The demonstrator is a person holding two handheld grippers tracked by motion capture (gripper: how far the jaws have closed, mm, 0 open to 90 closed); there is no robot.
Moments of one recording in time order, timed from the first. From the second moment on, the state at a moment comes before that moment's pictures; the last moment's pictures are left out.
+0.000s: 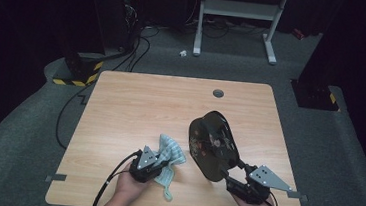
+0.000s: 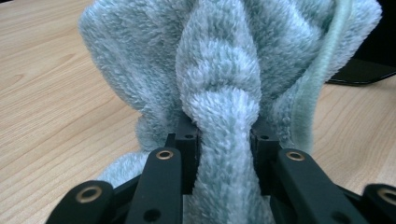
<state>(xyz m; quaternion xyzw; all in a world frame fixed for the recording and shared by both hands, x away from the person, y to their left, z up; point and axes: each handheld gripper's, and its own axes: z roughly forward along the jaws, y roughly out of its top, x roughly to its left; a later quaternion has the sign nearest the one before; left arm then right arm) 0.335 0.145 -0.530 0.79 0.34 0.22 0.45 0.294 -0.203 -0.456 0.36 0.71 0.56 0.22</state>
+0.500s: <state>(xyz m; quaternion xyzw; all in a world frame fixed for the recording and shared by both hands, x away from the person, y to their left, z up) 0.334 0.142 -0.530 0.80 0.34 0.22 0.45 0.308 -0.206 -0.431 0.37 0.71 0.56 0.21</state>
